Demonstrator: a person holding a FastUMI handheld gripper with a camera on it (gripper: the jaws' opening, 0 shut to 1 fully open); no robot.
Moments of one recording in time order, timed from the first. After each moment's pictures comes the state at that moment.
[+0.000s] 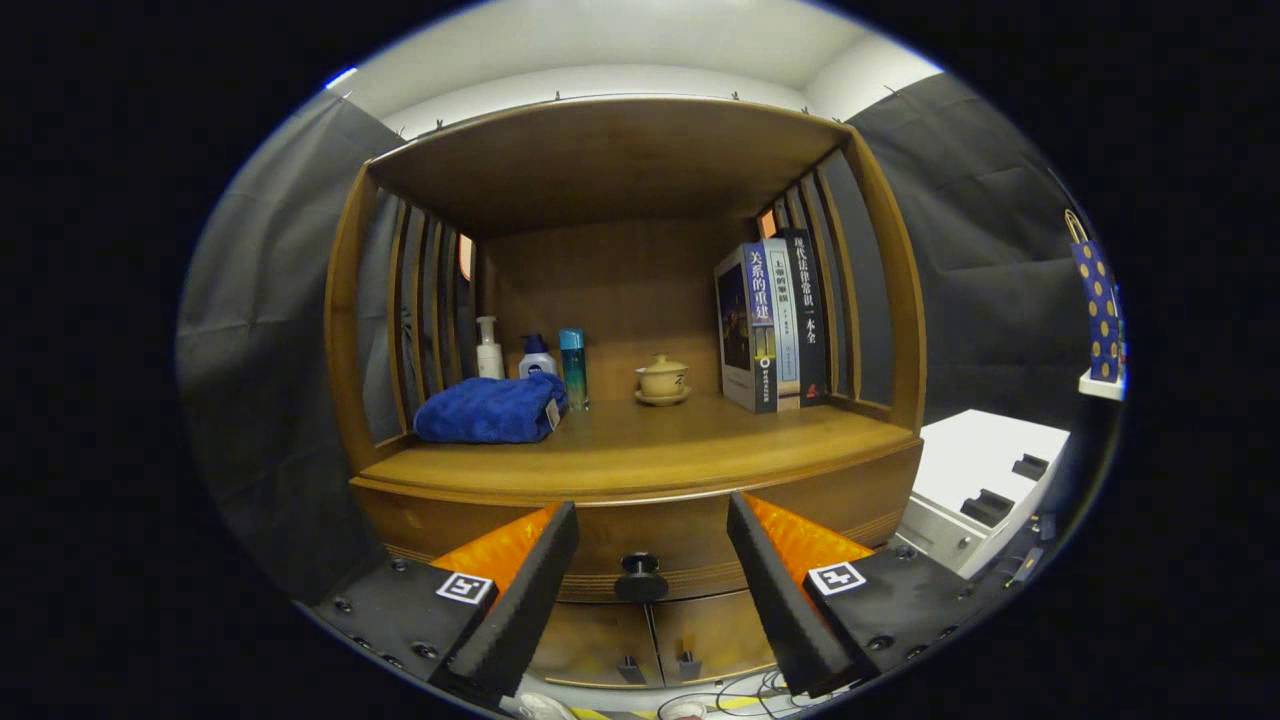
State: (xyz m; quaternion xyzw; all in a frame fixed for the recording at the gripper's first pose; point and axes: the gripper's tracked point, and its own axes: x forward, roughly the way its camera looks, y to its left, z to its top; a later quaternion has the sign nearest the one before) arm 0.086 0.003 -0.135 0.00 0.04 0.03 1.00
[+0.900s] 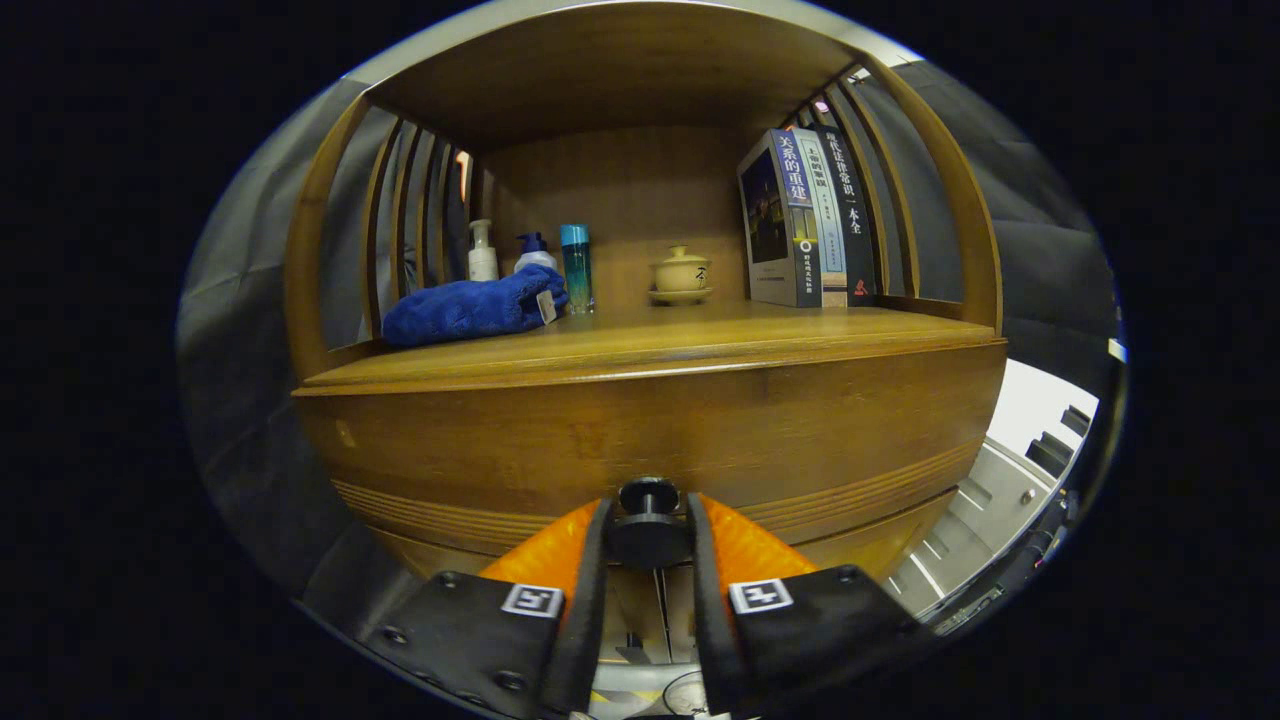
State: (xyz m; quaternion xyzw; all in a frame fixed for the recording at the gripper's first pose) arm 0.133 0.007 -0.232 0.01 0.14 0.05 0.99
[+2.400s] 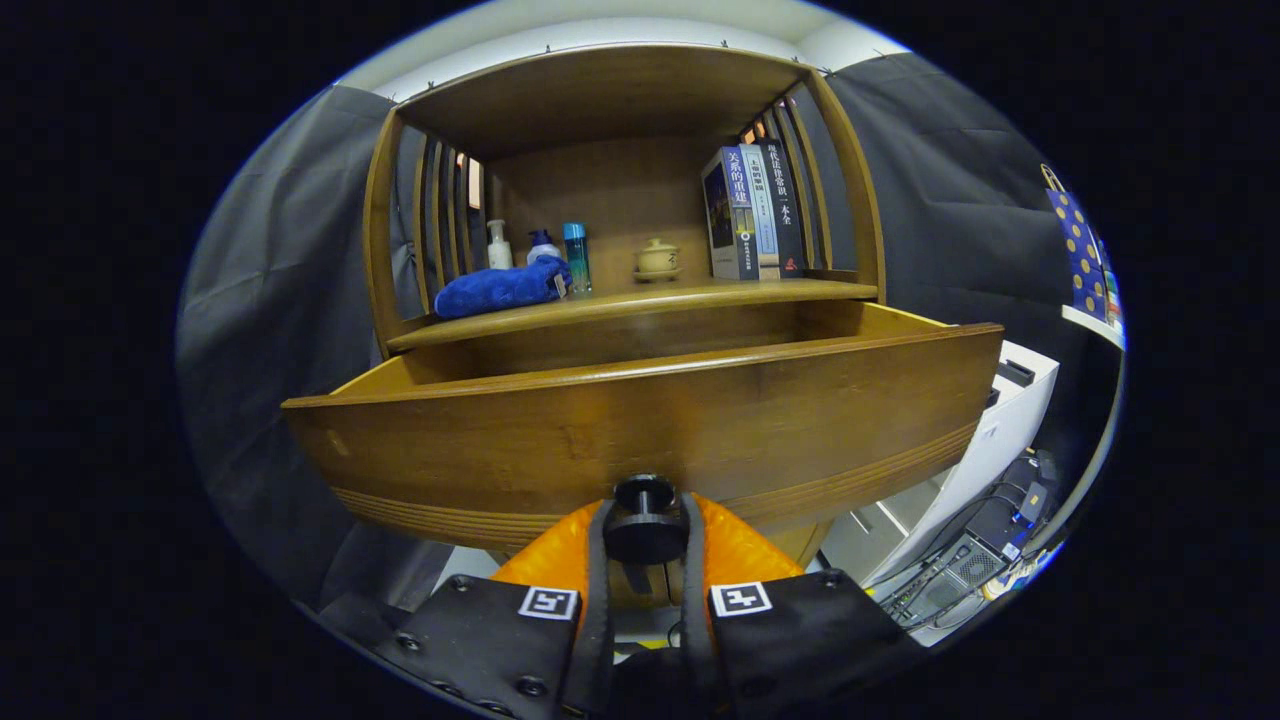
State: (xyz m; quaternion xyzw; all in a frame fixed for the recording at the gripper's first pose) arm -0.023 -0.007 -0.237 0.01 0.16 0.03 0.99
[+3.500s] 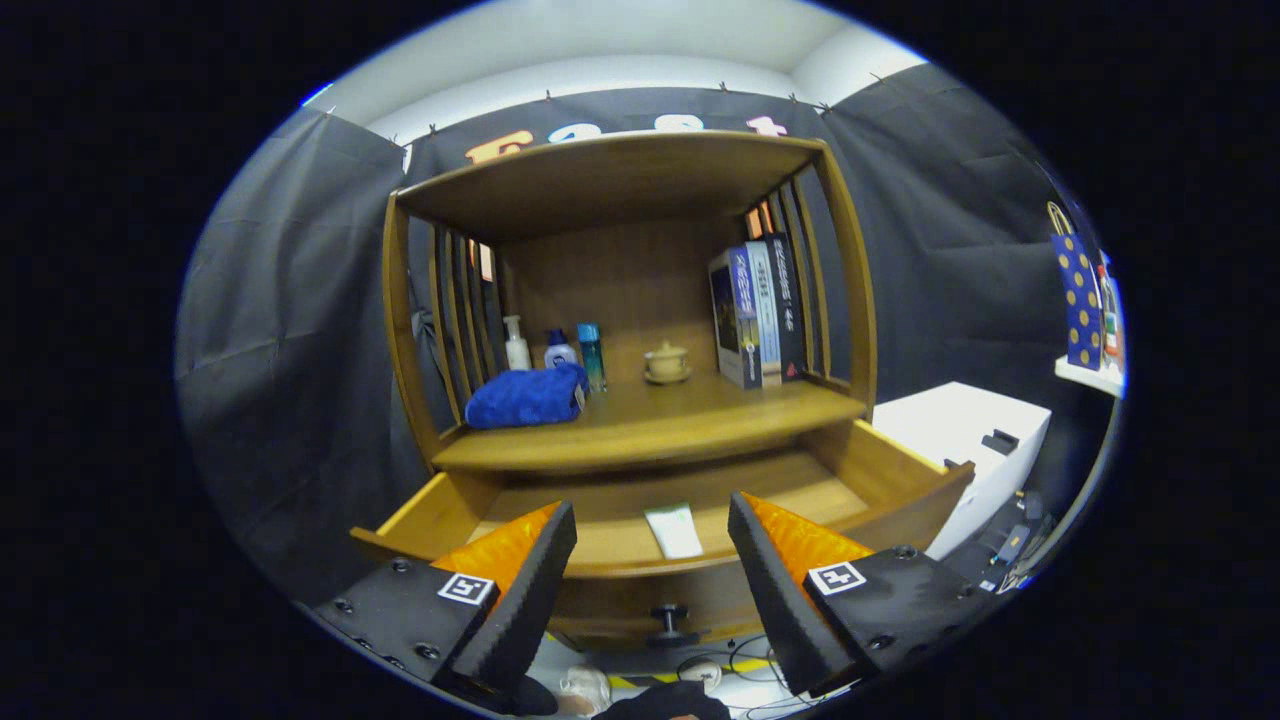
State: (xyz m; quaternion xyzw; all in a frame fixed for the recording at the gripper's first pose) arm -0.008 0.010 -0.084 0.02 0.07 0.04 1.00
